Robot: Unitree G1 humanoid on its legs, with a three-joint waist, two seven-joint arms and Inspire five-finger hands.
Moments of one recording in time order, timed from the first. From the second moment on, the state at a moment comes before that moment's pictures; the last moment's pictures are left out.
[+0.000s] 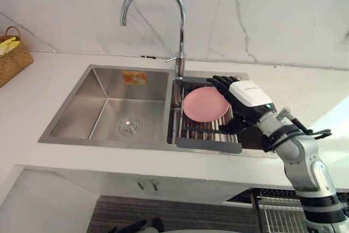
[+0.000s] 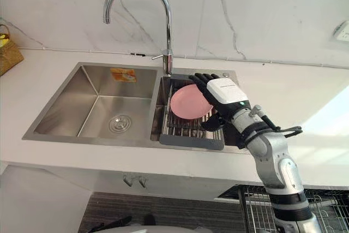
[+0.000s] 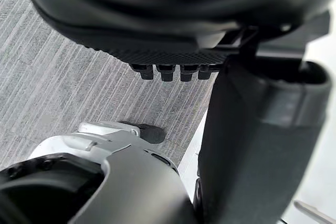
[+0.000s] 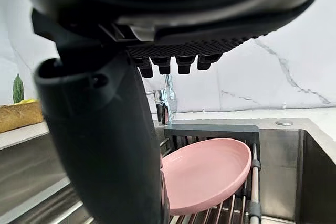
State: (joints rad) left arm 0.24 0.14 0.19 0.83 -0.25 0.27 0.03; right arm -0.17 -0.56 0.00 -0.28 -0.83 -0.13 0.40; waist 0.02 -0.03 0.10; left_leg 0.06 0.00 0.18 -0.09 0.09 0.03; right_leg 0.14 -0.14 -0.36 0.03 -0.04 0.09
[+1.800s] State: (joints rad) left arm 0.20 0.16 0.11 0.79 -0.23 0.33 -0.02; right arm -0.35 -0.49 0.17 0.19 -1.12 -0.15 0.40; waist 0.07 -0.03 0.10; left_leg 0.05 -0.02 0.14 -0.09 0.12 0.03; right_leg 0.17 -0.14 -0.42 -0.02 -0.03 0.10
